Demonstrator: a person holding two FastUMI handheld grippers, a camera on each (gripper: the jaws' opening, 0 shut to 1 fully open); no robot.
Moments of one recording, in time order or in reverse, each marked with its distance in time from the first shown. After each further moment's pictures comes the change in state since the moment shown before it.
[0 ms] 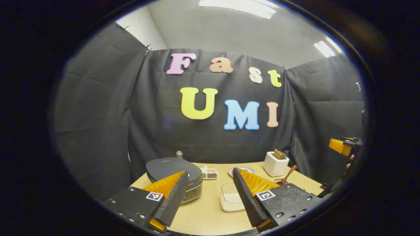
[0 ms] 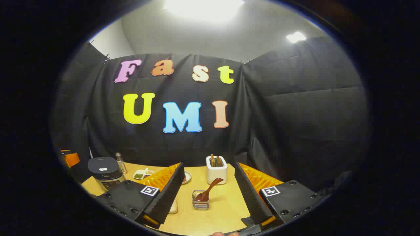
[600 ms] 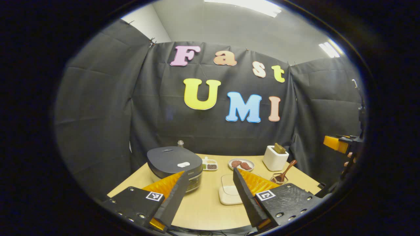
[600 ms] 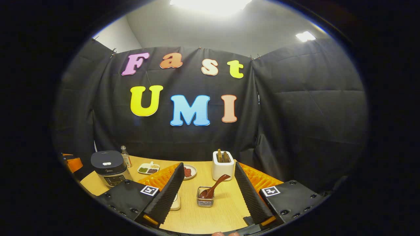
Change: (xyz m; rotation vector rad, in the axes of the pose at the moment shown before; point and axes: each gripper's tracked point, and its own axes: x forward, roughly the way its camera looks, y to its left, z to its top) left arm -0.012 -0.007 -0.023 -0.040 0.071 0.004; right arm 0.012 0.015 -0.005 -0.029 0.061 0.060
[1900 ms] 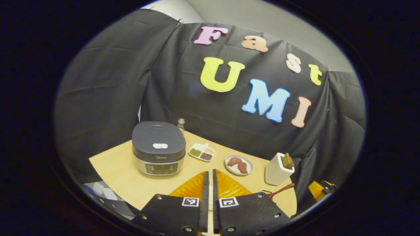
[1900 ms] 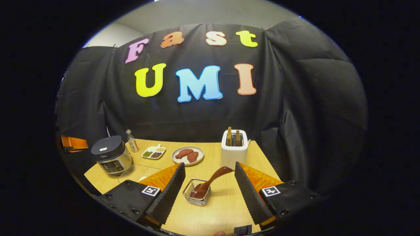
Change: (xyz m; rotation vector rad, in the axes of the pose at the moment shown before) left arm 0.108 -0.100 -0.021 -0.223 0.188 0.255; right arm 0.132 -0.060 -0.092 0.059 0.234 0.247
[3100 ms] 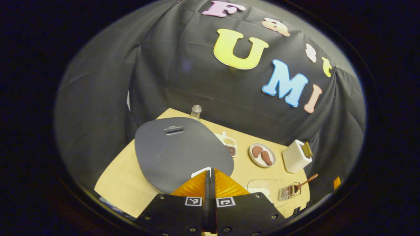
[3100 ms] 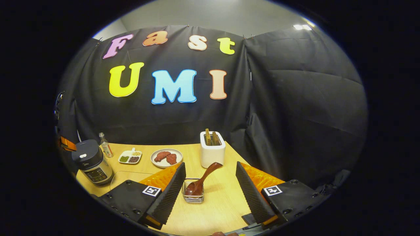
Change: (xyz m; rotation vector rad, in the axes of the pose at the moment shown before) left arm 0.180 0.170 0.037 0.024 0.263 -0.157; right arm -0.041 0.048 0.009 -0.010 -0.051 -0.369
